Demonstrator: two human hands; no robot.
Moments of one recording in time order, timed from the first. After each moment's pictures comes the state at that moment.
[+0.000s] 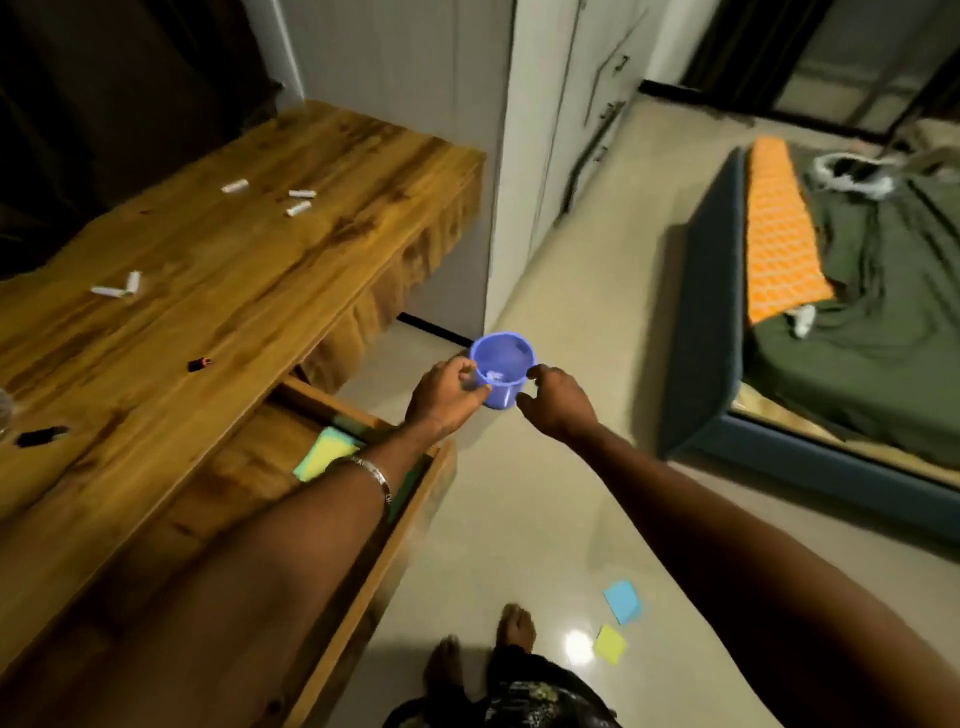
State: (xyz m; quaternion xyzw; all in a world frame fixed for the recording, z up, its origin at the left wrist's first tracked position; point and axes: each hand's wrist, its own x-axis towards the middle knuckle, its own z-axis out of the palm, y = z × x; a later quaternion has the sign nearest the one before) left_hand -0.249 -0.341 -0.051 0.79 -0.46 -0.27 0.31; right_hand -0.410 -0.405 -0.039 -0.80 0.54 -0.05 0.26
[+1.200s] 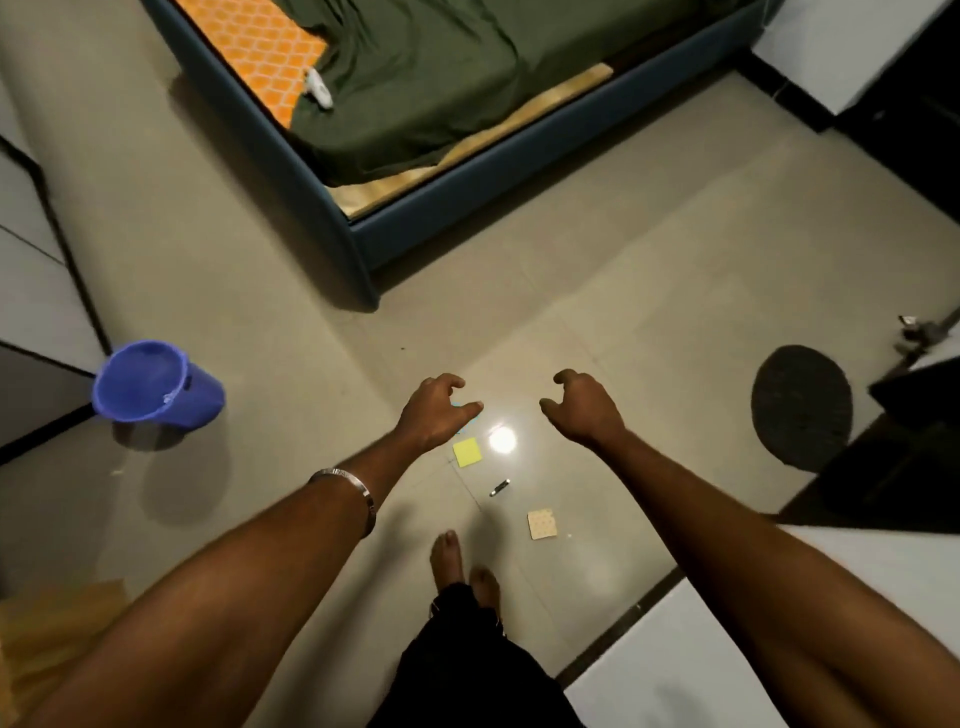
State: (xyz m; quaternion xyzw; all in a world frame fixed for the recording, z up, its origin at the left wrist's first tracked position) left_hand -0.671 -0.277 -0.177 0.50 -0.74 -0.46 -0.05; right_hand -0.847 -0.150 -0.171 -0.34 0.88 -0.10 0.31
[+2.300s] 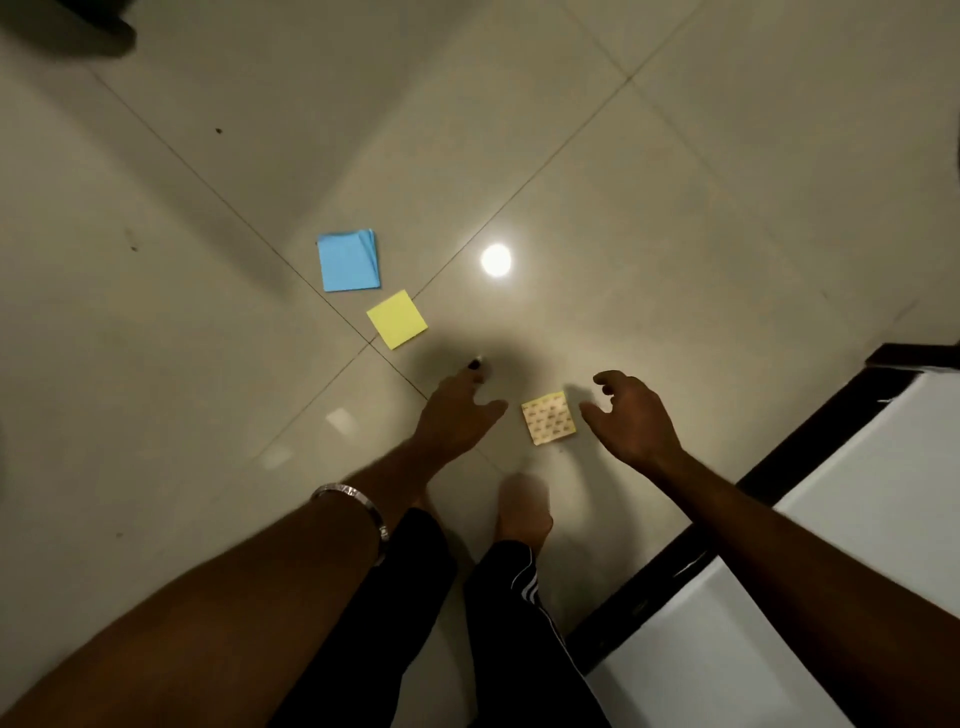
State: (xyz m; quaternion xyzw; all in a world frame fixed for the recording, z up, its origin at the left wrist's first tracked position) left_hand -0.760 -0.155 -0.691 0.46 -0.69 -0.50 -0.26; right_hand -0.897 0.011 -0.687 -0.16 0.88 -0.10 0.43
